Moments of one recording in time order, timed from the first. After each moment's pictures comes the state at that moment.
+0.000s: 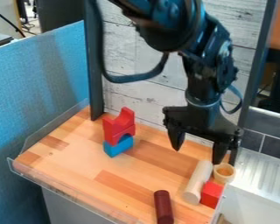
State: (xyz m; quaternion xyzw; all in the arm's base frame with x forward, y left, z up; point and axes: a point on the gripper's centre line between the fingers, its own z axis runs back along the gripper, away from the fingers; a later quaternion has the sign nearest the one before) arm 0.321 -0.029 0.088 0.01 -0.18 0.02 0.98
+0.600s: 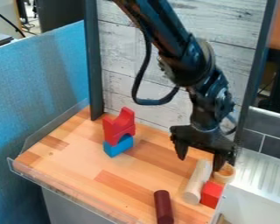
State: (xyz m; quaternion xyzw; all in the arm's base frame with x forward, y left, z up) arm 0.370 -0.021 0.030 0.03 -0.22 0.04 0.98
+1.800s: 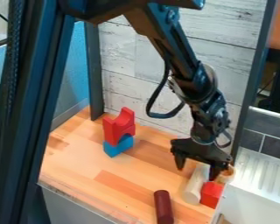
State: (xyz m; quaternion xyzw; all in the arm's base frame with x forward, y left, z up) arm 0.392 -0.014 -0.015 0.04 -0.19 0.06 0.98
